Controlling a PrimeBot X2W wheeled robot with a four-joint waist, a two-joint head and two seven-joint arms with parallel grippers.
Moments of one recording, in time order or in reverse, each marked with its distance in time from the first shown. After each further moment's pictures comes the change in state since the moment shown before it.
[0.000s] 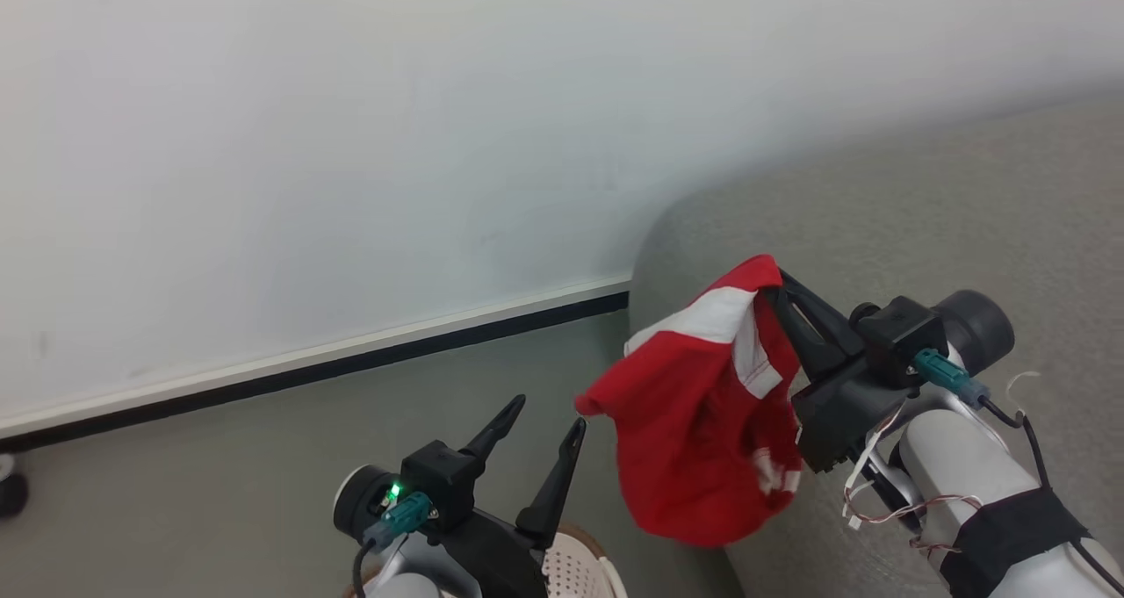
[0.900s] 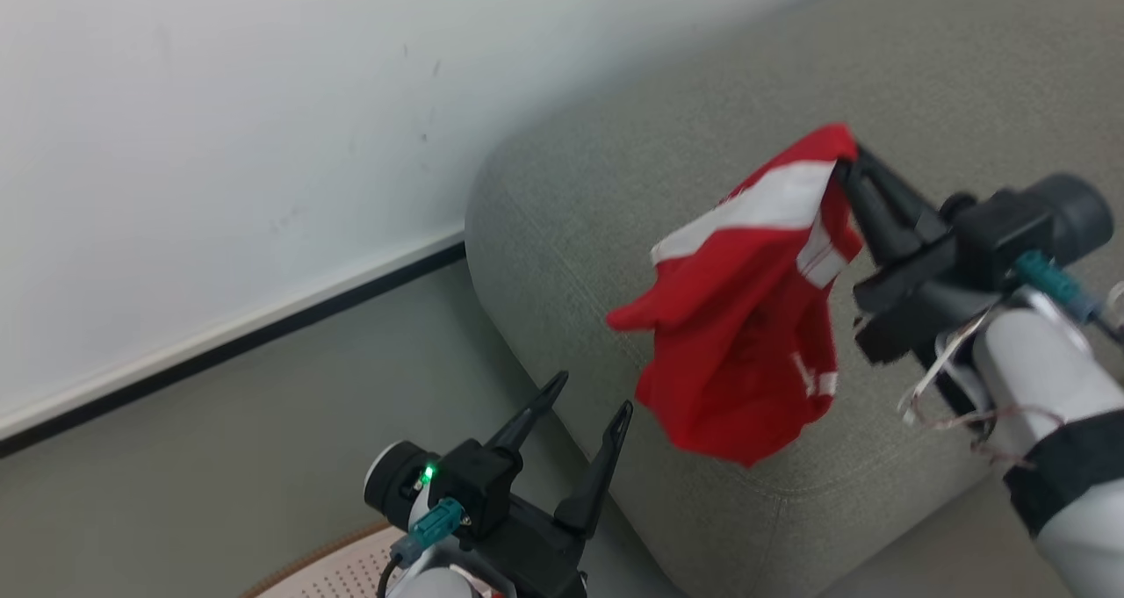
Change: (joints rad) left arm 0.010 -0.016 -0.040 -0.122 0.047 0.027 -0.021; right arm -0.100 -0.088 -0.070 -0.129 0.004 0.000 0.009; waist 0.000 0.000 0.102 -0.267
